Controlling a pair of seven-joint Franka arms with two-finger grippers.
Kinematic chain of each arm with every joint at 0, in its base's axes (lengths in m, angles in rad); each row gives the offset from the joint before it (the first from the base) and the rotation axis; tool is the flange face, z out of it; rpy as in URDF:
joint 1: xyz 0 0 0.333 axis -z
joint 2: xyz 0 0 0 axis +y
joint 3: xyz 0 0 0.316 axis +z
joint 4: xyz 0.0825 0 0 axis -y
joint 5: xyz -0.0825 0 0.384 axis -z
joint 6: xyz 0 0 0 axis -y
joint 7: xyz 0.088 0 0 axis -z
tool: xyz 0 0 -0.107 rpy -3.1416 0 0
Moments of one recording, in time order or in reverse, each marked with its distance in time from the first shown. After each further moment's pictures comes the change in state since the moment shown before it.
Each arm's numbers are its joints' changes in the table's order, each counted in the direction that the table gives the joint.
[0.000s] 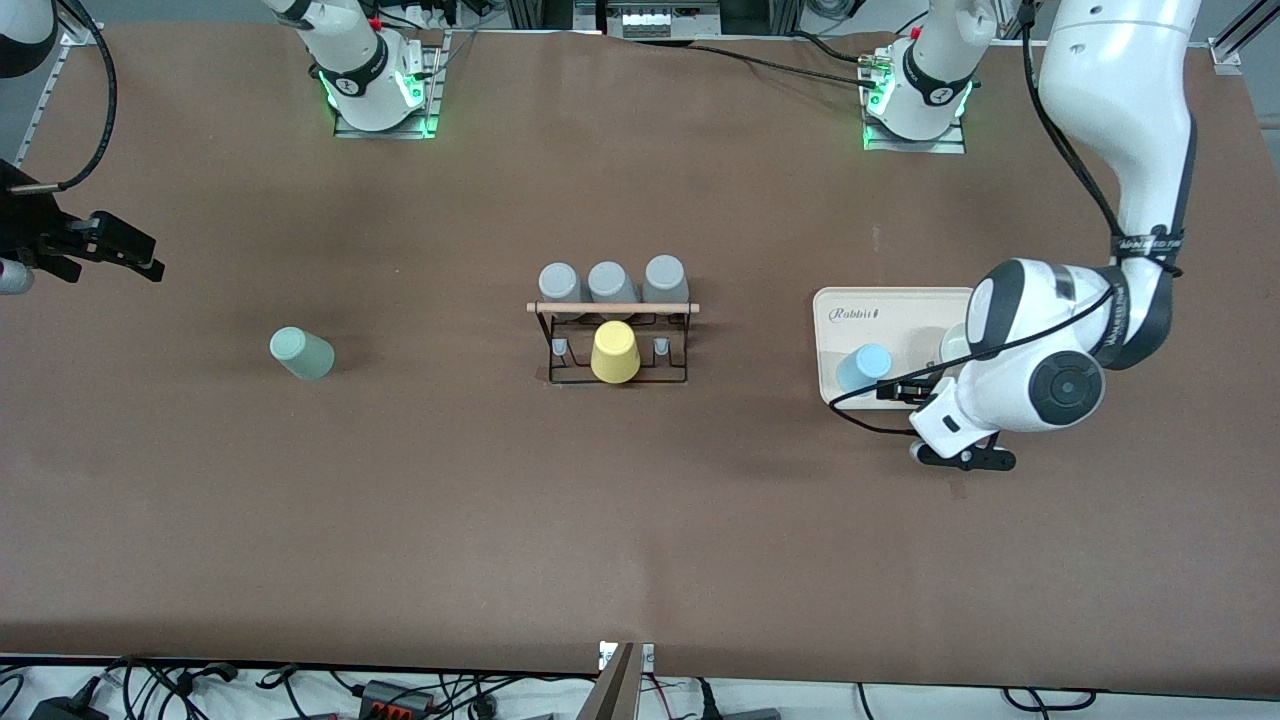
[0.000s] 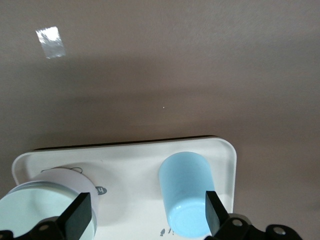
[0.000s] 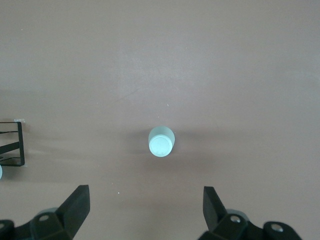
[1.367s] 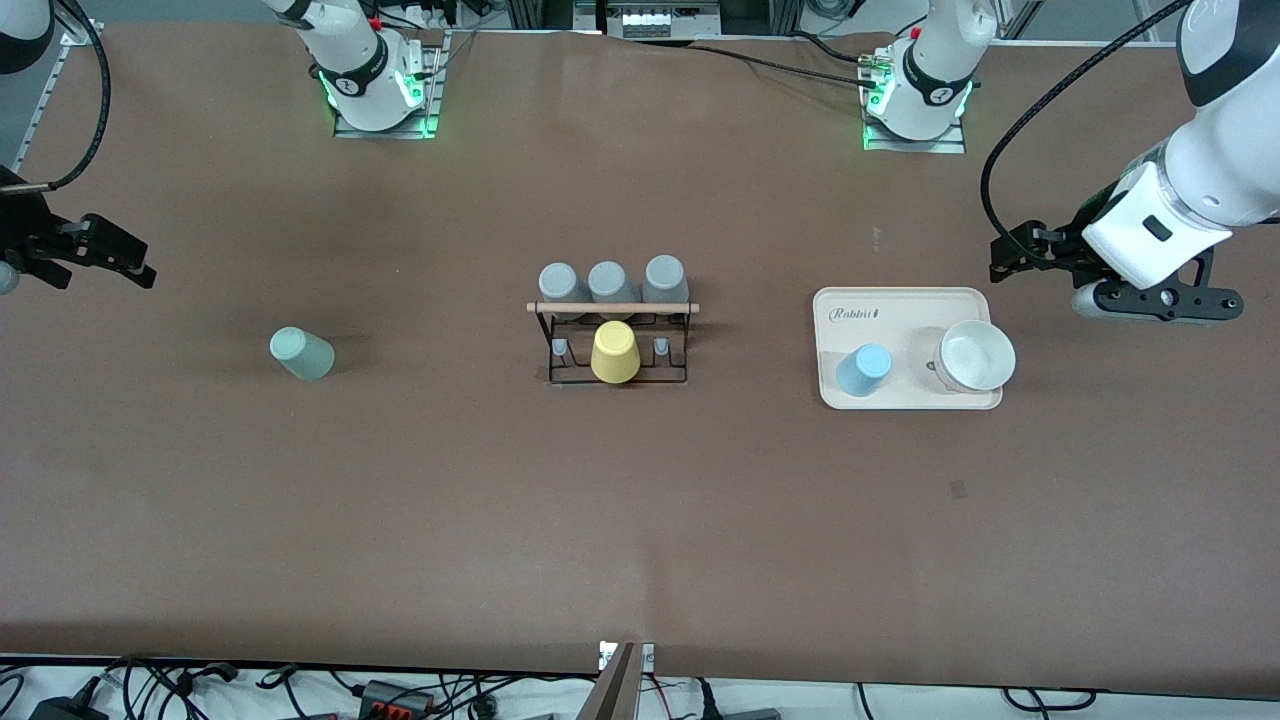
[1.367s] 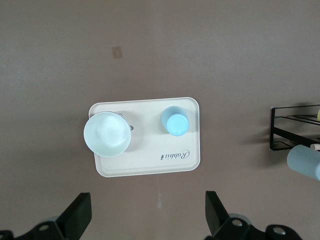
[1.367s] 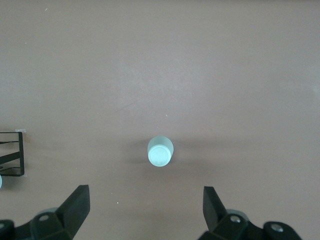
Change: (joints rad) left arm -0.031 -0.472 0.009 0.070 0.011 -0.375 -0.005; right arm 0.001 -0.003 -0.001 0.002 0.000 0.040 0.000
